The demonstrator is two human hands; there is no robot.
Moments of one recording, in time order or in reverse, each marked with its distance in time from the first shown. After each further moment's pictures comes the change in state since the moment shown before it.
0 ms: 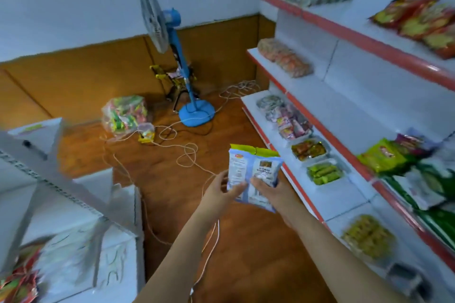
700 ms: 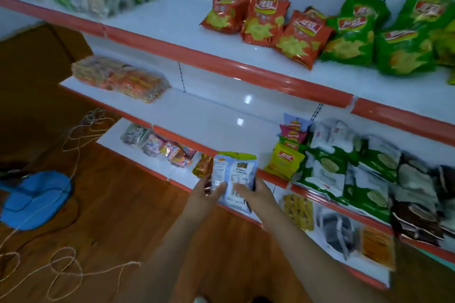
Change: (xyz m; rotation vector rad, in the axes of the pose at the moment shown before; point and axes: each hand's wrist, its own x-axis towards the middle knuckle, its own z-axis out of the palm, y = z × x) left_hand 0.390 0.073 0.235 0.289 -0.638 0.065; right_hand 0.246 -0.028 -0.230 0.165 0.768 0.166
